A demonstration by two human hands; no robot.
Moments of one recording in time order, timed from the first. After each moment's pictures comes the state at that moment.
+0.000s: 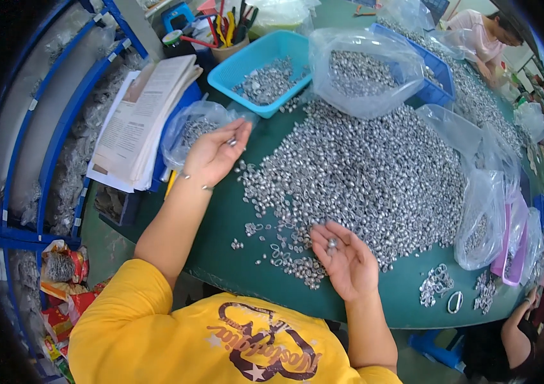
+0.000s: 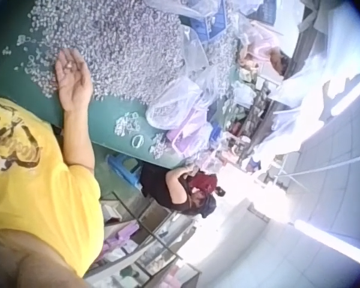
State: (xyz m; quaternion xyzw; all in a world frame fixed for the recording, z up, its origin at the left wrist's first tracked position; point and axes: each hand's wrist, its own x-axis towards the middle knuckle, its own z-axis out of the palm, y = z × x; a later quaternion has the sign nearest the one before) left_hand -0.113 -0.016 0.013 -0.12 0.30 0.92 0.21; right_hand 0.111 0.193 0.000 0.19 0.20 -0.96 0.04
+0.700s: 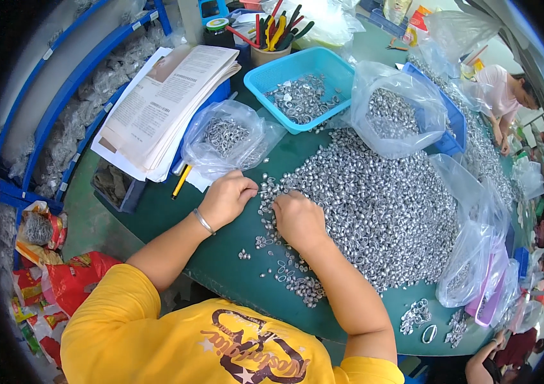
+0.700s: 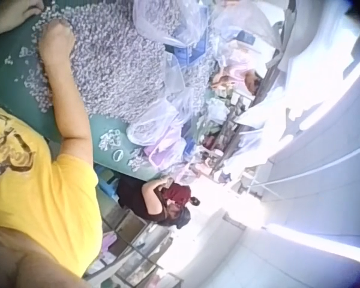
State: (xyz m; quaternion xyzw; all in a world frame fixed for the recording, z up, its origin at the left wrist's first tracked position) left_hand -0.060 -0.062 -0.033 0.23 0.89 0.40 -0.07; right_hand -0.020 0.119 -0.012 -0.14 0.96 -0.22 -0.04
